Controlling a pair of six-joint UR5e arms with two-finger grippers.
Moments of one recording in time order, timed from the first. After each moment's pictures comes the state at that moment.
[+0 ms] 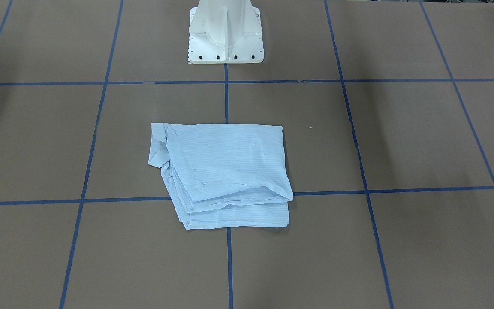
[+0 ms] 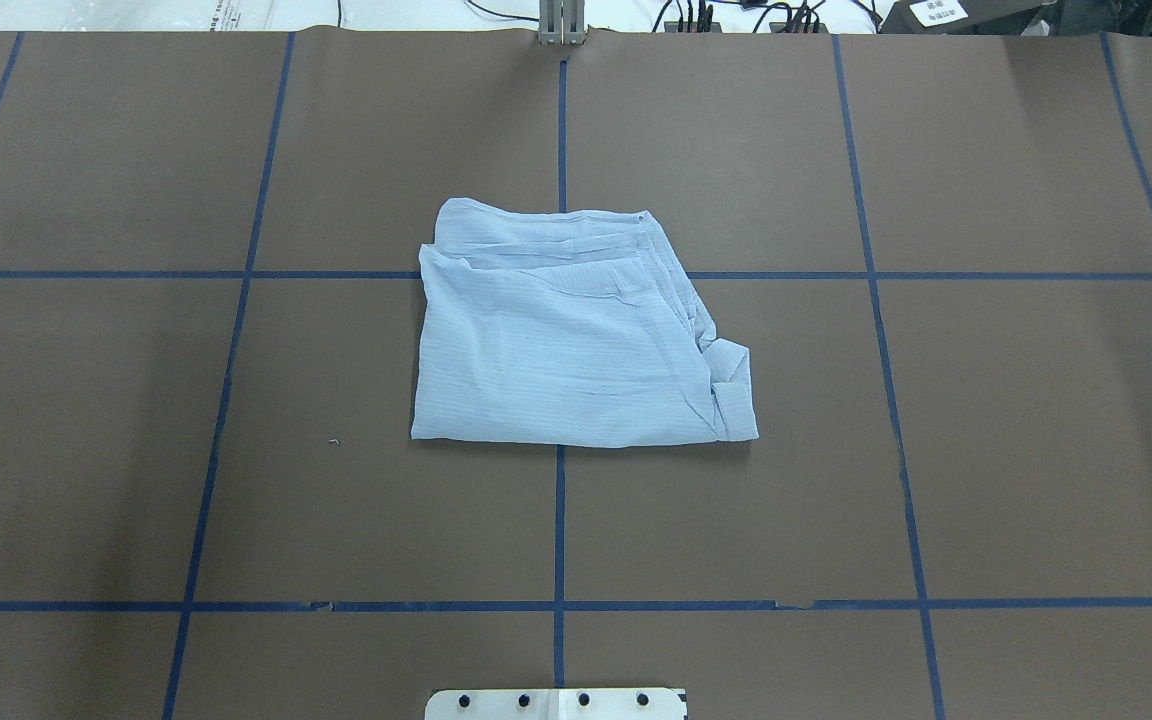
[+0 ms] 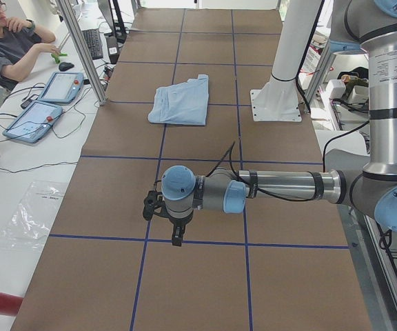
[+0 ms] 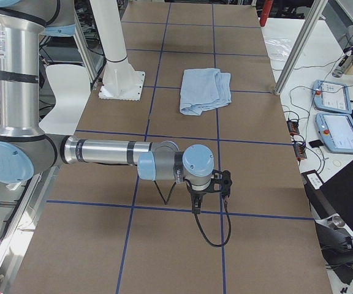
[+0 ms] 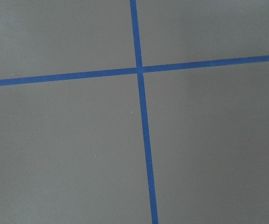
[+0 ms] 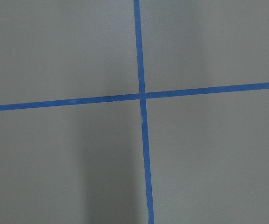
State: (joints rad) left arm -1.56 -1.44 -1.70 -1.67 -2.41 0.02; right arm 1.62 -1.65 1.66 -1.52 2.43 0.09
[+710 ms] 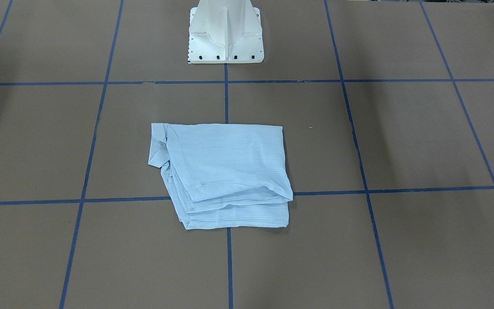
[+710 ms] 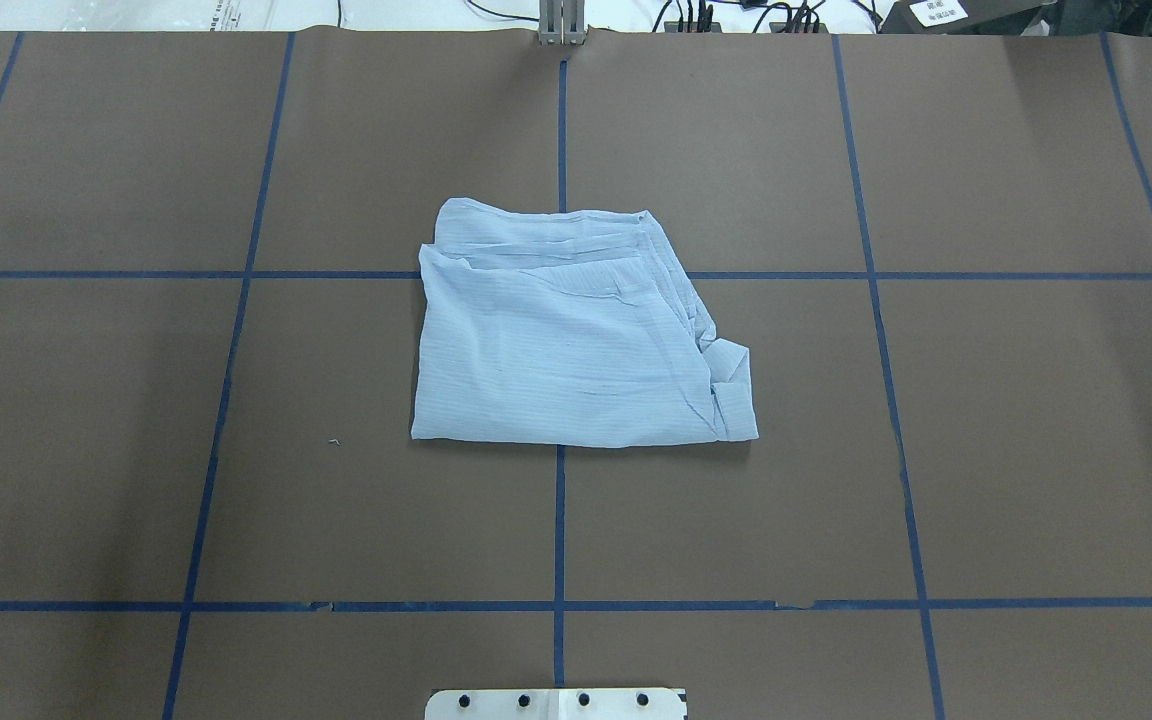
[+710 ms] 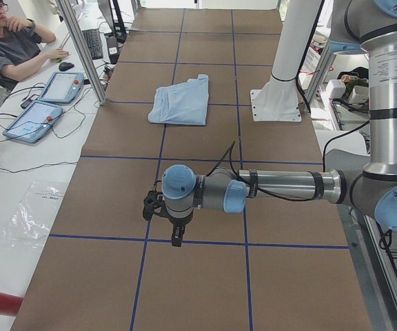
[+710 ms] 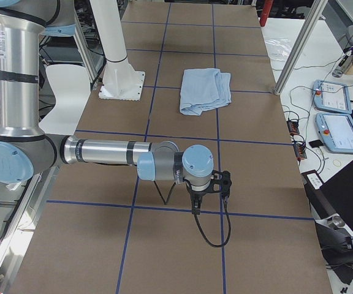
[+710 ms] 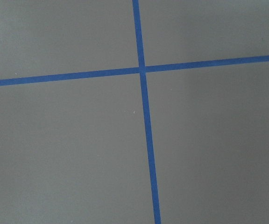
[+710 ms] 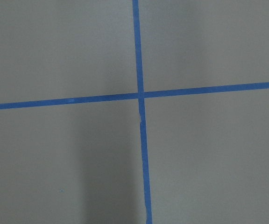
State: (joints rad) left arm -1.56 -1.44 -1.71 -1.67 -2.37 0.02; right arm 1.62 -1.65 1.66 -1.51 2.42 0.09
